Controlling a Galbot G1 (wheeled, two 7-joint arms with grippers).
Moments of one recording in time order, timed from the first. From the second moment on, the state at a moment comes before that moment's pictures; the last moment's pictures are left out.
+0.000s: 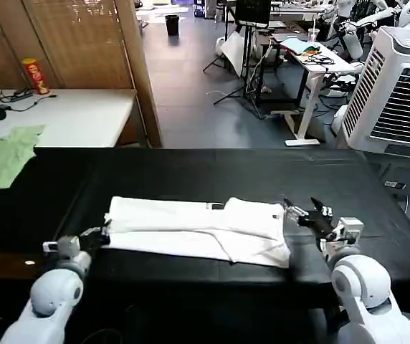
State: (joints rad) left arm 1.28 -1.04 -0.59 -1.76 -0.40 0.35 -0.08; right arm -1.22 1.16 0.58 2.04 0.57 -0.56 0.15
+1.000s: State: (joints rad) left arm 1.24 -1.14 -0.37 -2.05 -0.62 0.54 -0.27; right arm -1.29 1.20 0.62 2.06 0.52 -0.55 0.15
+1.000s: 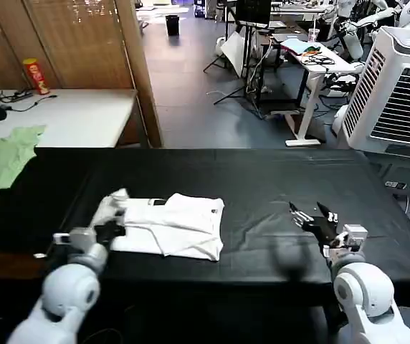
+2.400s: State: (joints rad) left arm 1.19 -1.43 -0.13 -2.01 -0.60 0.46 -0.21; right arm -1.28 1.20 0.51 2.04 0.46 -0.54 0.08
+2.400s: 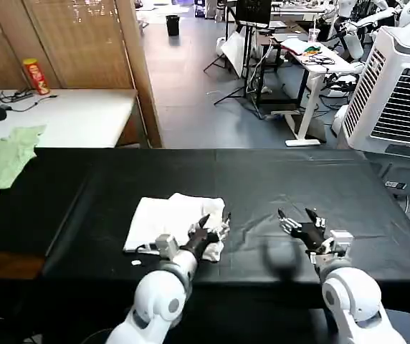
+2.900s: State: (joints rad) left arm 1.25 -1.19 -0.35 -2.01 -0.47 0.38 -0.18; right arm -1.09 1.22 0.20 1.92 0.34 -0.52 -0.02
